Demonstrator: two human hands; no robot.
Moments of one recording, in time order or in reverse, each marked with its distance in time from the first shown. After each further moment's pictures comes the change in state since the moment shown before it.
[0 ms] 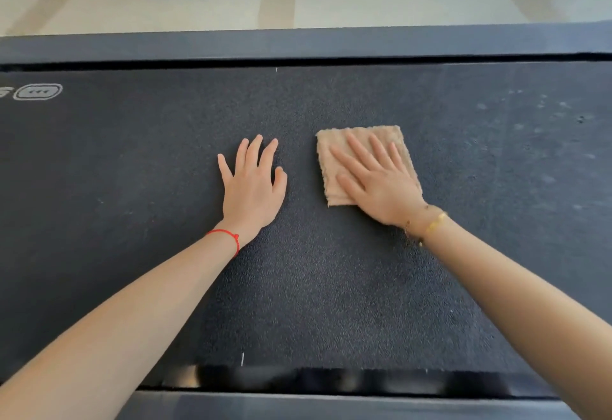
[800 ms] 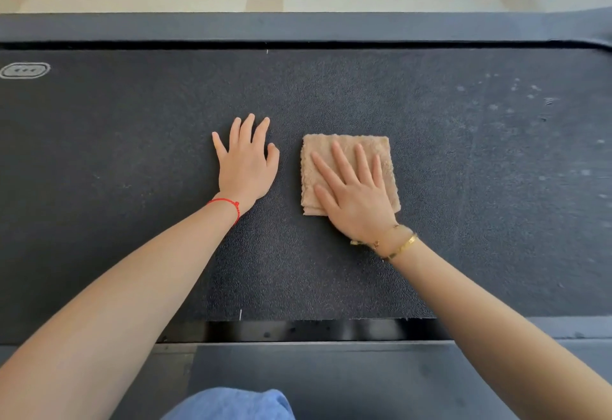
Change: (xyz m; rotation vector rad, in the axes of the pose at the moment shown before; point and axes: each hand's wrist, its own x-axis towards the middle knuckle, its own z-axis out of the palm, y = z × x) left_hand -0.001 -0.001 0.003 -0.004 0.020 0.002; right_hand -0.062 -0.062 0.009 -0.028 -0.017 0.110
